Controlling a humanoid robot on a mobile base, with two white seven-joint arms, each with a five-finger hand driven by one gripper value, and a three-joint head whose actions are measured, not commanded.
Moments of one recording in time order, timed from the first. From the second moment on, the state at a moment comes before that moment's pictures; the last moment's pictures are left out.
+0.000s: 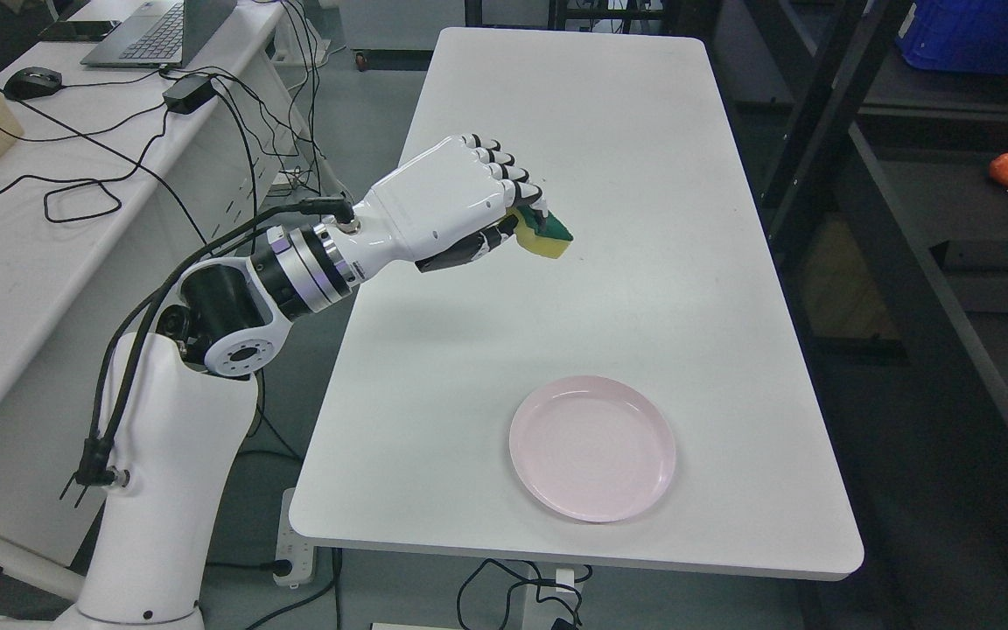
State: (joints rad) left arm -0.78 0.11 -0.13 -1.47 -0.96 -0.79 -0.37; right arm -0.07 0.00 -0.21 0.00 -0.11 0.08 -0.07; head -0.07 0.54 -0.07
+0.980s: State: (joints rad) left arm -0.78 0.11 -0.12 -1.48 -0.95 -0.79 -0.37; right arm -0.07 0.00 -0.21 0.00 -0.11 0.08 -0.07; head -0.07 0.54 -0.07
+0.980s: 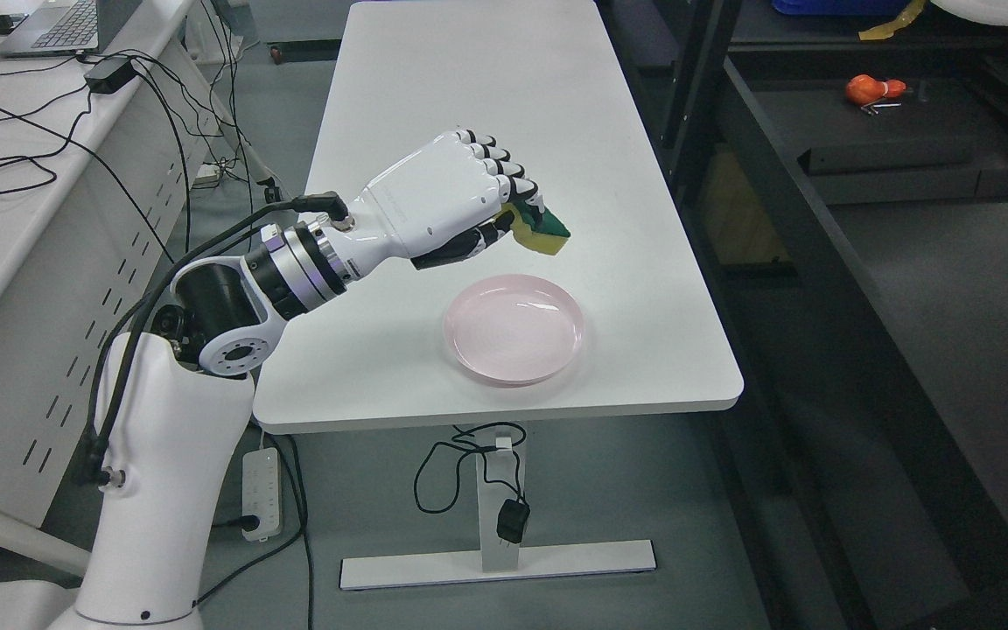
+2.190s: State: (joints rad) left arm -0.77 0.03 -0.24 -1.47 -0.86 -0.79 -0.37; right arm -0.07 0.00 -0.21 0.00 -0.11 0.08 -0.07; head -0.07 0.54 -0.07
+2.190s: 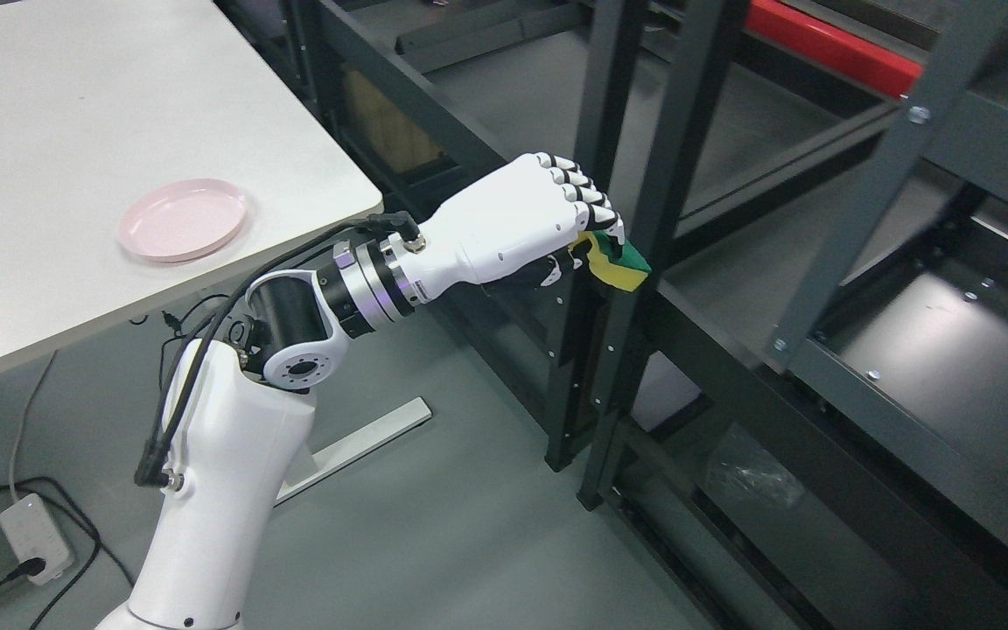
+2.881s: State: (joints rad) left arm -0.94 0.01 -0.41 -1.47 -0.80 -0.79 -0.37; right arm -0.07 0.00 -0.21 0.00 -0.11 0.08 -0.07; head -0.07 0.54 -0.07
